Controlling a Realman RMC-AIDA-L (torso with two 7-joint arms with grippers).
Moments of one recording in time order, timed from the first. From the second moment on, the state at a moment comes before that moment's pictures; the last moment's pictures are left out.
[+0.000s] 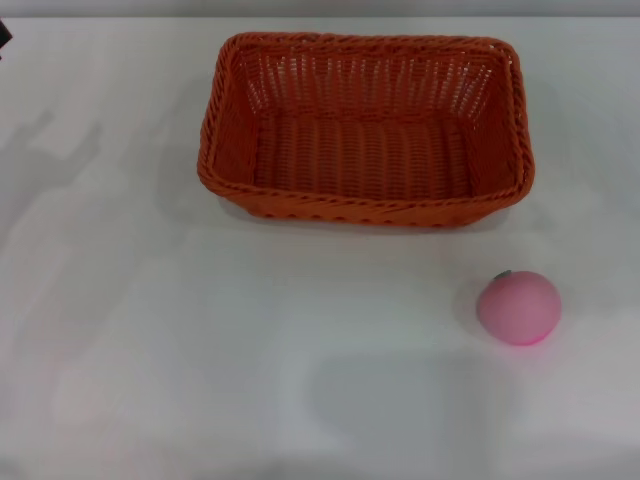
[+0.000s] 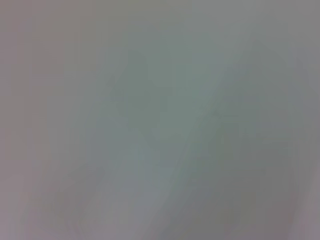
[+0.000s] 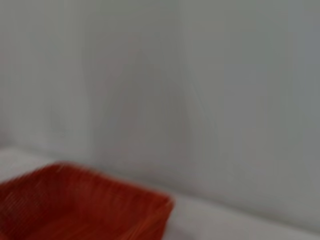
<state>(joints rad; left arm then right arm) -0.33 -2.06 -2.44 -0.65 1.41 -1.24 1.78 0.12 1.98 -0.24 -1.10 1.21 1.78 -1.67</state>
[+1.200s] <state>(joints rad) -0.30 -2.07 -2.44 -0.62 1.35 -1.28 1.92 0.19 2.01 -0.85 -1.16 1.00 1.72 -1.43</state>
